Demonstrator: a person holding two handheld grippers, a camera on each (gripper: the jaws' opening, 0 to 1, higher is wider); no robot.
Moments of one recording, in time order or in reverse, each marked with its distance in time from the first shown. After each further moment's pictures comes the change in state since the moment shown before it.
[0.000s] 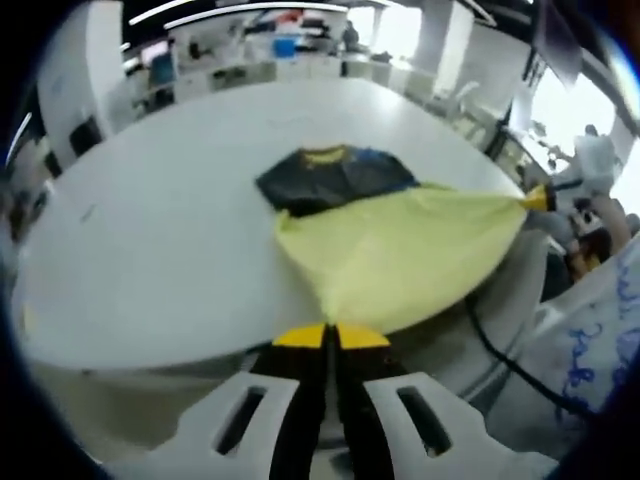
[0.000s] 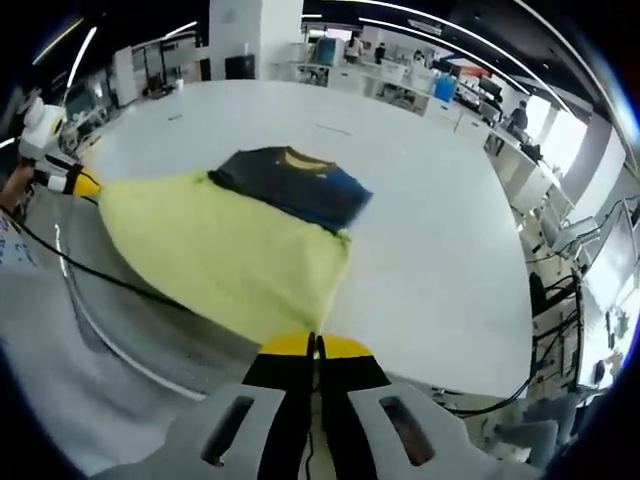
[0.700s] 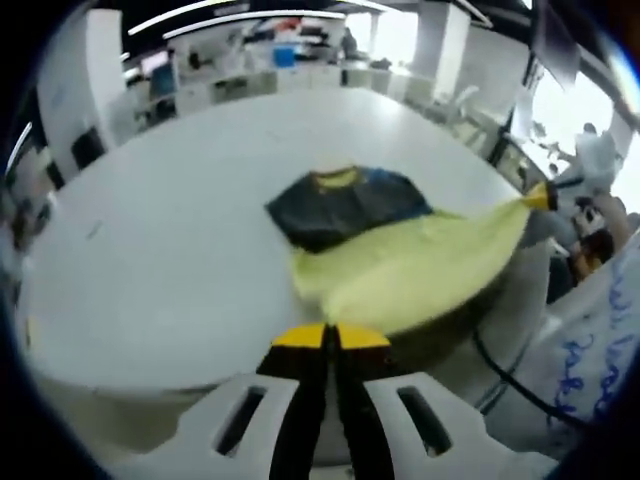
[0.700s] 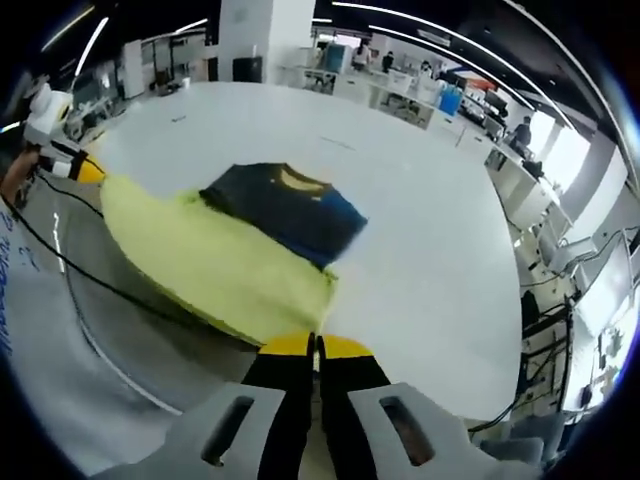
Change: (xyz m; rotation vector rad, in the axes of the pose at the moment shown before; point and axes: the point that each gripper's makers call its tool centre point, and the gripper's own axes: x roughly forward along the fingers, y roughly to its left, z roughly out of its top) left arm 0.007 0.021 0.033 0.033 -0.037 0.009; right arm 0.009 -0.012 0.032 -0.056 -0.026 -0.015
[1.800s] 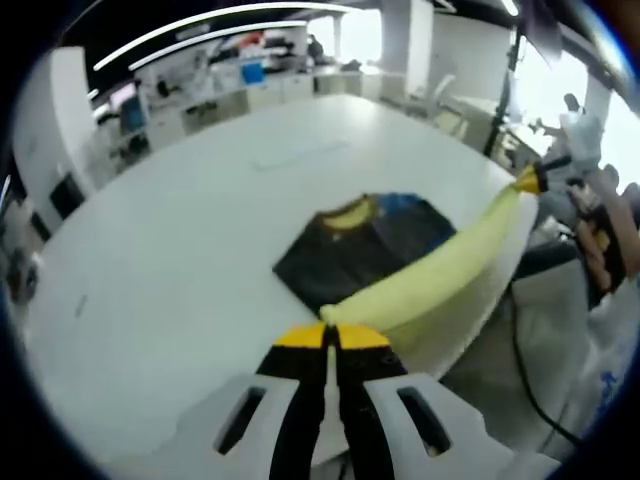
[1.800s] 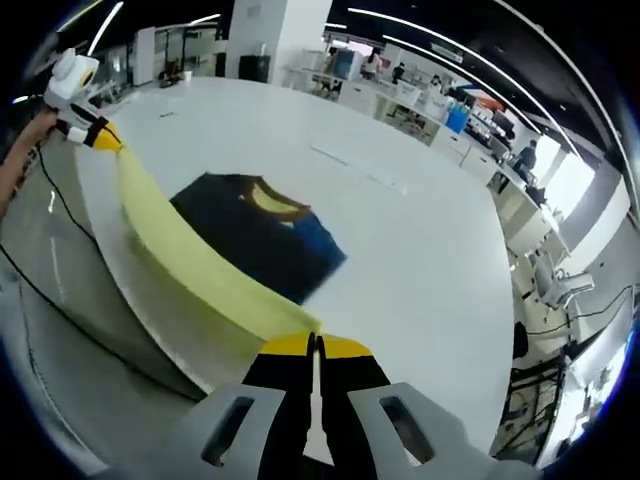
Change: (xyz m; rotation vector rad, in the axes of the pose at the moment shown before) left arm 0.079 0.040 0.086 0.152 -0.039 -0.054; right arm 0.074 -0.047 0.053 -0.108 -0.023 -0.026
